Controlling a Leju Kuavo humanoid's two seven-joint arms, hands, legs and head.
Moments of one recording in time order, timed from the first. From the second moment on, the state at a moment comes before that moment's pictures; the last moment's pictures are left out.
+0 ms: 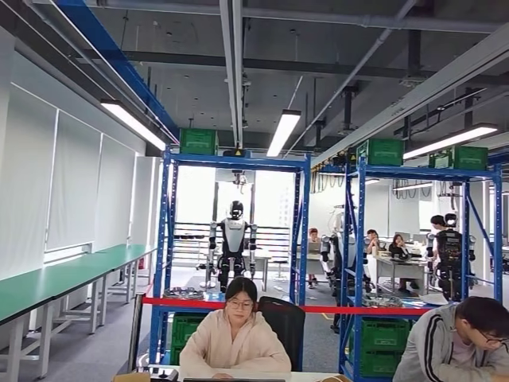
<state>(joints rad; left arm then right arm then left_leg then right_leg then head) -0.10 0.15 -1.55 -0.09 1.46 0.07 -0.23 -0.06 0.23 0.12 -2.09 -0.16 0.79 -0.70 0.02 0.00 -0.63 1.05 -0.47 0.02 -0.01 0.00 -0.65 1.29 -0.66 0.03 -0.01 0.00</state>
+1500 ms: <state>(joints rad) -0.06 0.11 -1.38 -0.10 1.43 0.08 -0.24 0.21 0.07 0.14 -1.65 0.03 0.44 -0.69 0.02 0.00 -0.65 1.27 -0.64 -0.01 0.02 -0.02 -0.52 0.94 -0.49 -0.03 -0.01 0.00</state>
